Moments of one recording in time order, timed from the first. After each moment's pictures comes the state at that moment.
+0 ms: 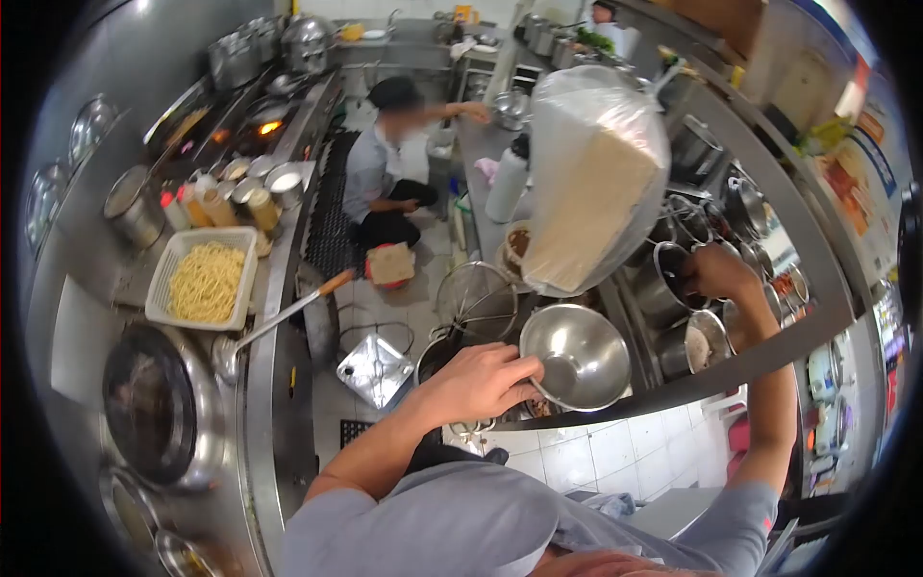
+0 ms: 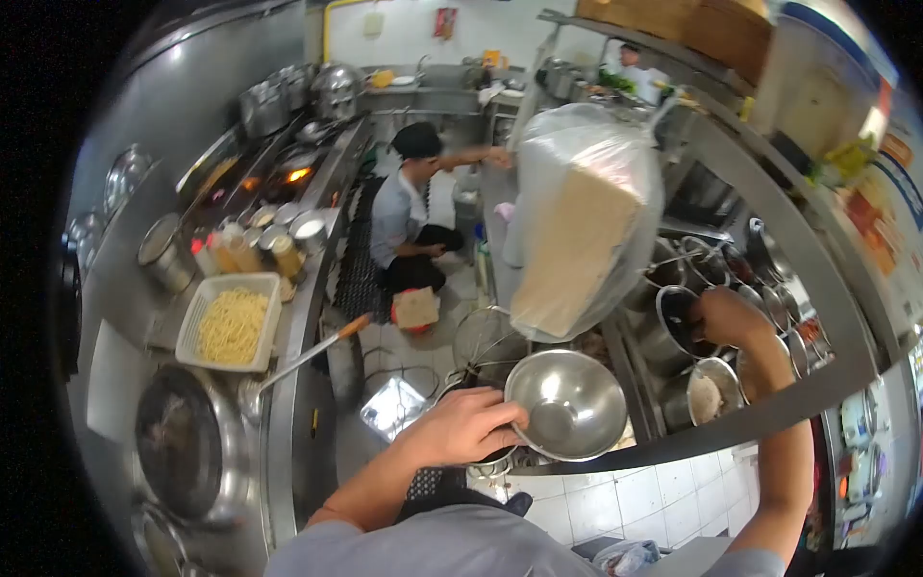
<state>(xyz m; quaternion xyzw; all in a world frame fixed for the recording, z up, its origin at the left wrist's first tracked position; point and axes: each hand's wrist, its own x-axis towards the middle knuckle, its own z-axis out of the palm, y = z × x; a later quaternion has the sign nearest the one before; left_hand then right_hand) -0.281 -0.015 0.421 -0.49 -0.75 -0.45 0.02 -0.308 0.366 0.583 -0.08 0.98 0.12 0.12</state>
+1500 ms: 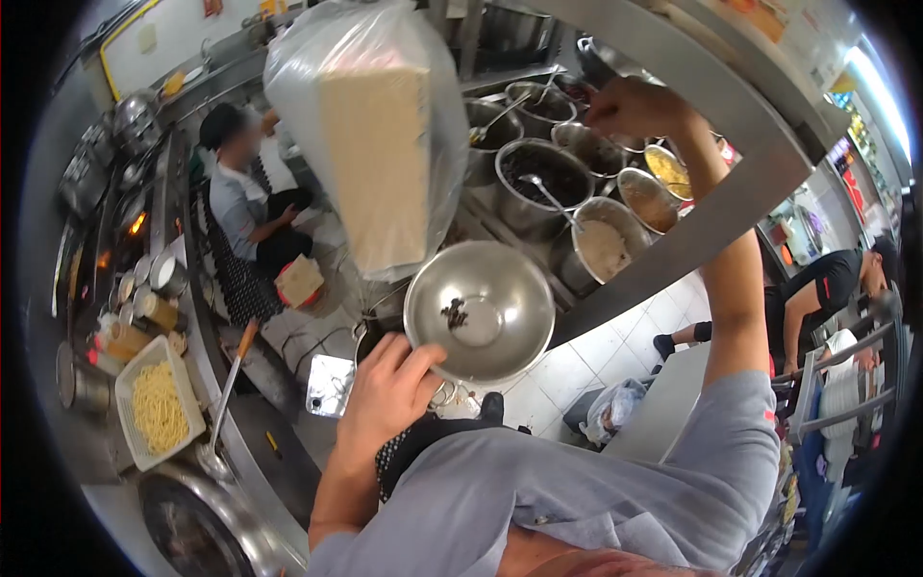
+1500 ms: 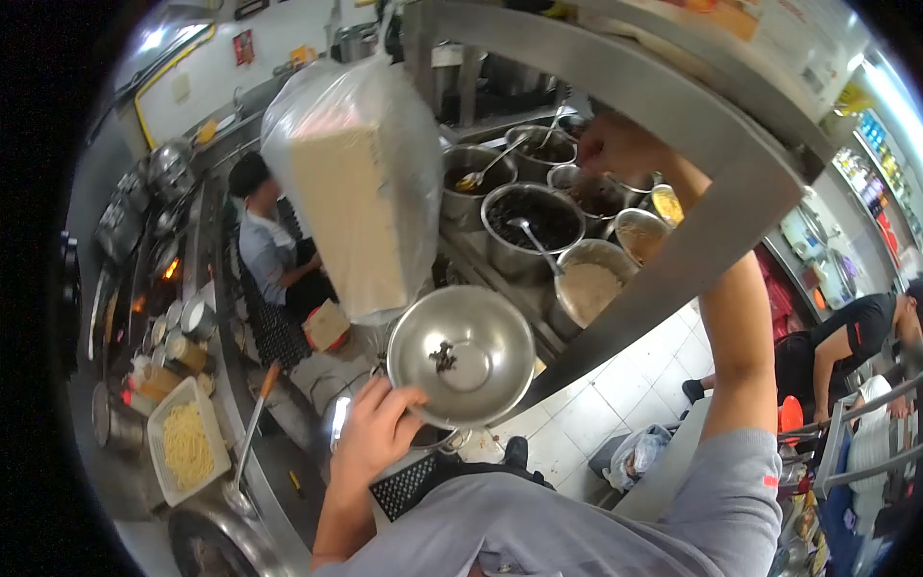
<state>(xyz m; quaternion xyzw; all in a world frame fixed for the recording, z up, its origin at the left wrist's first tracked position) -0.273 0.016 0.424 -0.51 -0.76 -0.41 0.07 -0.293 0.429 0.626 0.02 1.00 0.00 0.03</state>
